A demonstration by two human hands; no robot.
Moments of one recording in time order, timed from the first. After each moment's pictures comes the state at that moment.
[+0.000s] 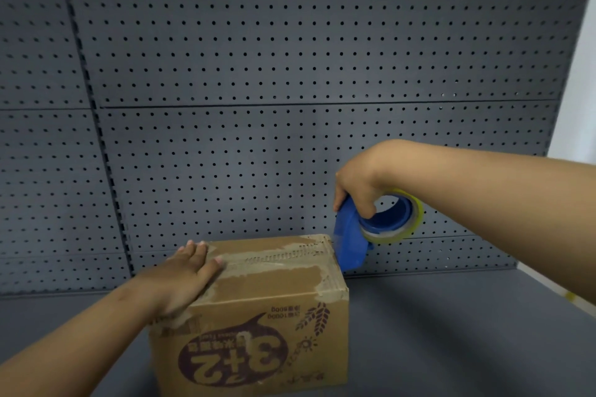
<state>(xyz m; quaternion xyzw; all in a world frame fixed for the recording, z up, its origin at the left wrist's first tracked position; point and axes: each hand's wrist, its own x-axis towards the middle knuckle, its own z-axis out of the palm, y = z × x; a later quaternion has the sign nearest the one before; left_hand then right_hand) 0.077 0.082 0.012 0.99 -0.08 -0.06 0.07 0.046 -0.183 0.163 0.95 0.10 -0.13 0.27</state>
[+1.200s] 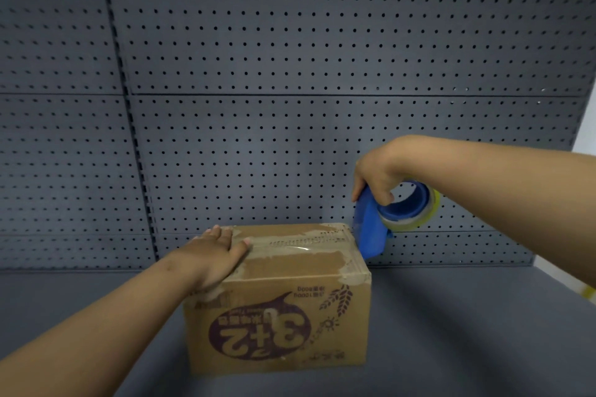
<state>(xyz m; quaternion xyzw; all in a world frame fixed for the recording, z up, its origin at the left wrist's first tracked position) 0.071 0.076 0.018 0.99 -0.07 -0.06 0.04 0.056 -0.176 0.157 0.96 0.06 -0.14 0.24</state>
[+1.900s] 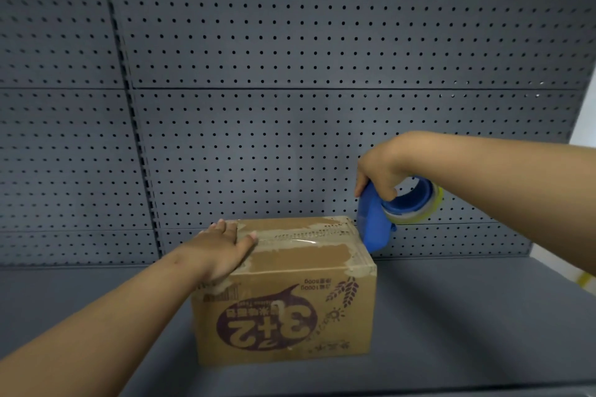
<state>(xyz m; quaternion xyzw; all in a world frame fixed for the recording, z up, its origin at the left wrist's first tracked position) 0.068 0.076 0.018 0.99 -0.08 -0.06 0.05 0.050 -0.170 0.153 0.94 0.06 -0.14 0.29</state>
